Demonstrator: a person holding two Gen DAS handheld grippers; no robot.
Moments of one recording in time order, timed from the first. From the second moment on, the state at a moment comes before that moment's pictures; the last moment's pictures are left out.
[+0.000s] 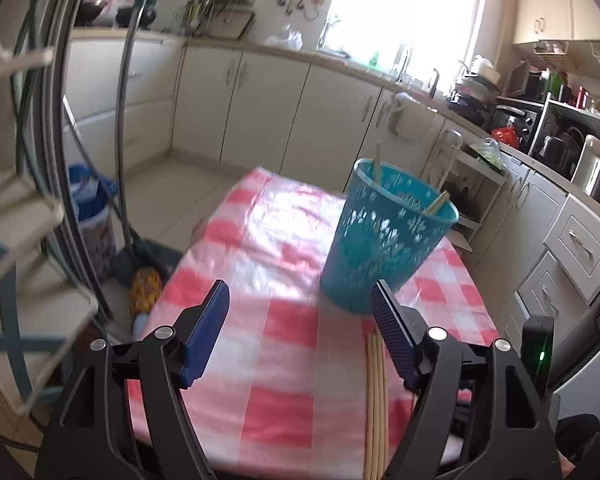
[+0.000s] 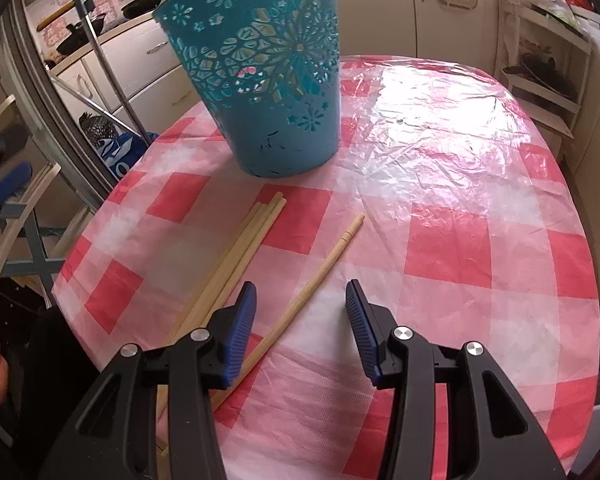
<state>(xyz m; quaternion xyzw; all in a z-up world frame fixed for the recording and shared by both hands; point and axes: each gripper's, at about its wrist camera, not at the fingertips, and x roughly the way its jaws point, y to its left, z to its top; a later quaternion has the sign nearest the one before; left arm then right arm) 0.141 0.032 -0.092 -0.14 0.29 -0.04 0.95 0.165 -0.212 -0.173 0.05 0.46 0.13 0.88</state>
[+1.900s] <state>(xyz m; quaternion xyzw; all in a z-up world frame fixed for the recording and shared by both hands) 0.143 0.051 -0.181 -0.12 0.30 -0.04 0.95 0.309 -0.193 -0.021 0.12 0.25 0.10 0.95</state>
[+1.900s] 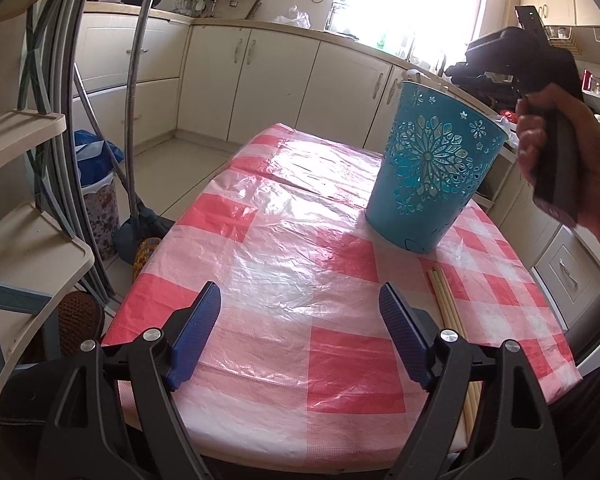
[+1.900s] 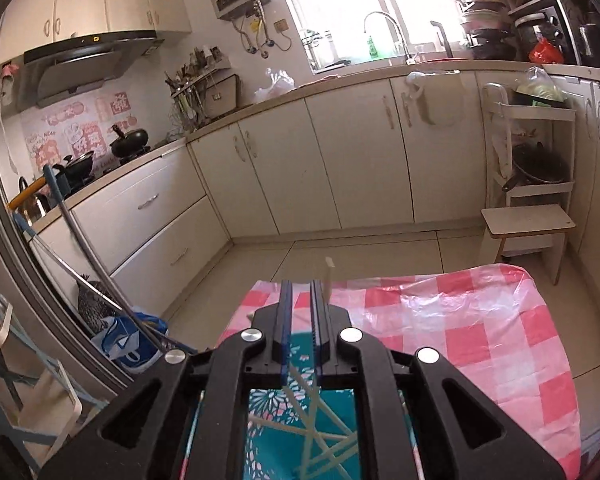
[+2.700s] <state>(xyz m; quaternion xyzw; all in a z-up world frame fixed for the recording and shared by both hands) 0.058 0.008 -0.097 -0.06 0.30 -0.06 0.95 0.029 -0.214 -0.078 0.14 0.42 0.05 0.90</state>
